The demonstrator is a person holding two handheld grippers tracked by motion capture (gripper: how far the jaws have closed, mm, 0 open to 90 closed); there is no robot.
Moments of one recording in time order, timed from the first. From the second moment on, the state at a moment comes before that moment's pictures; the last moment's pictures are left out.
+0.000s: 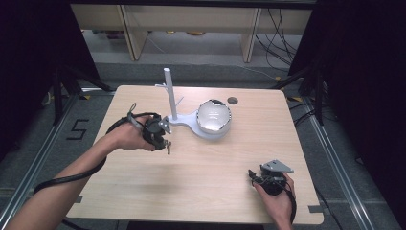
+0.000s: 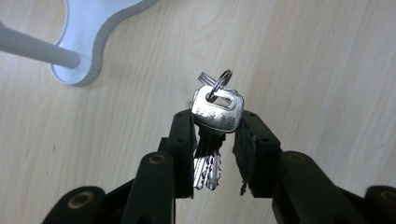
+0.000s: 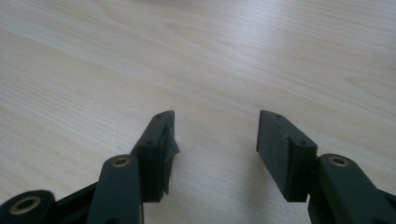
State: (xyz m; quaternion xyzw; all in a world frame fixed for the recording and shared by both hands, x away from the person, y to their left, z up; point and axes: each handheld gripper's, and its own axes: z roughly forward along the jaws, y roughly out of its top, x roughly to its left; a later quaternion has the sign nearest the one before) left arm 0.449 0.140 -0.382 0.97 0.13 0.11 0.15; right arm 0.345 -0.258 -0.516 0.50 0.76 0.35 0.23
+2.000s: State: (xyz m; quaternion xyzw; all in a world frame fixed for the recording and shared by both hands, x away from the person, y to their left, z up) left arm 0.542 0.189 -0.301 0.93 0.23 0.23 0.18; right arm 0.345 -0.258 -0.516 0.50 0.75 0.35 0.24
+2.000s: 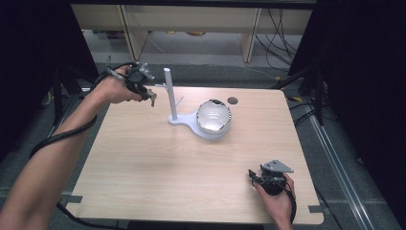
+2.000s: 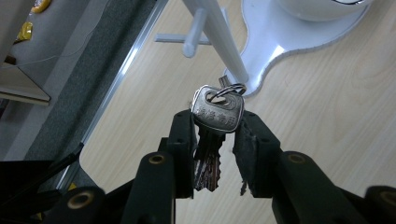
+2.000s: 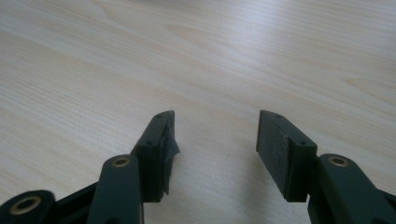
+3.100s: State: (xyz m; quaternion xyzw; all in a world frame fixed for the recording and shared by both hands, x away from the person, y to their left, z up) left arm 0.575 0.176 -0.290 0.93 0.24 0.22 0.18; right arm 0.345 -0.258 -0.516 0.50 0.75 0.35 0.24
